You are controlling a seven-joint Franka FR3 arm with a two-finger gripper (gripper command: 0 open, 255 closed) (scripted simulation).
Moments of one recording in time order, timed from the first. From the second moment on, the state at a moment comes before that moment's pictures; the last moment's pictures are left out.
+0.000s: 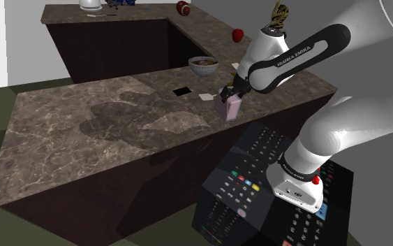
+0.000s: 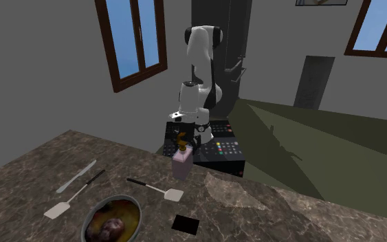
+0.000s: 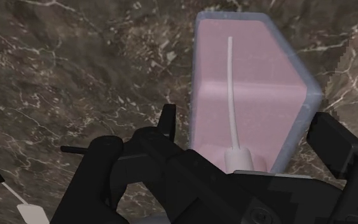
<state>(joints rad) -0.24 -0.49 -0.07 -2.97 -0.14 2.73 0.26</state>
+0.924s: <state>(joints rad) -0.24 -0.49 -0.07 -2.97 -0.14 2.74 0.26</state>
